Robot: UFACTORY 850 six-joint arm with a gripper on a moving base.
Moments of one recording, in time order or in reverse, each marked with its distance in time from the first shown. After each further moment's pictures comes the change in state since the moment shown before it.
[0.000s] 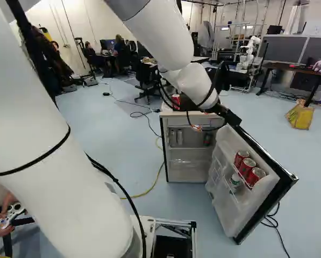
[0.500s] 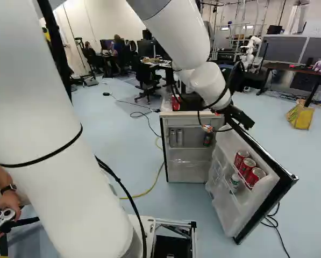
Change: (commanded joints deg) arm -4.1 -4.2 -4.2 0.9 -0.8 0.0
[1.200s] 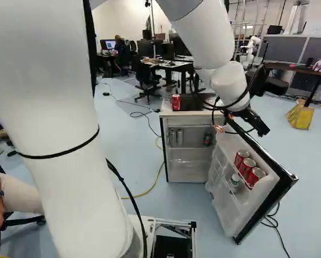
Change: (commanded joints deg) arm -5.3 -6.2 -6.6 3.7 -4.1 0.0
